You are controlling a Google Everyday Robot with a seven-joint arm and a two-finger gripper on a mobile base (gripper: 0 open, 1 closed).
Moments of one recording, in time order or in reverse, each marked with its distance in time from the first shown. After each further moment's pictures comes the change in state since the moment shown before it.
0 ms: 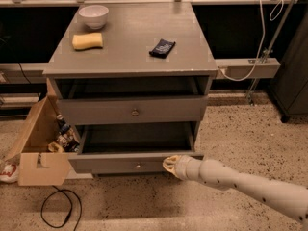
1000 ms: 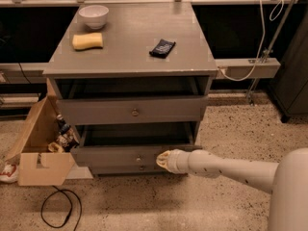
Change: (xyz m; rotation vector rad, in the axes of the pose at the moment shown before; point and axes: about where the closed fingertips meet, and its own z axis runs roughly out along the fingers) arm -0.009 -0.007 0.035 -0.056 0.065 -0.041
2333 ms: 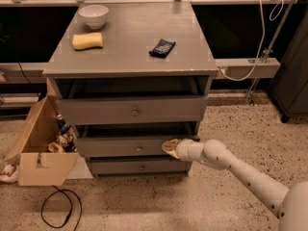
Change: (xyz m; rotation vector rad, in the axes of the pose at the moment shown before) arm 0.013 -0.073 0.010 0.033 -0.235 0.087
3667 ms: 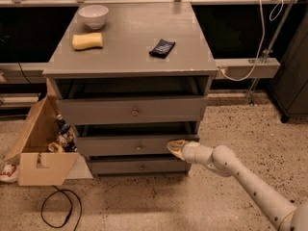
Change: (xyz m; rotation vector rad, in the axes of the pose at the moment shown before) arm 0.012 -0.008 -0.019 0.052 -0.119 0.097
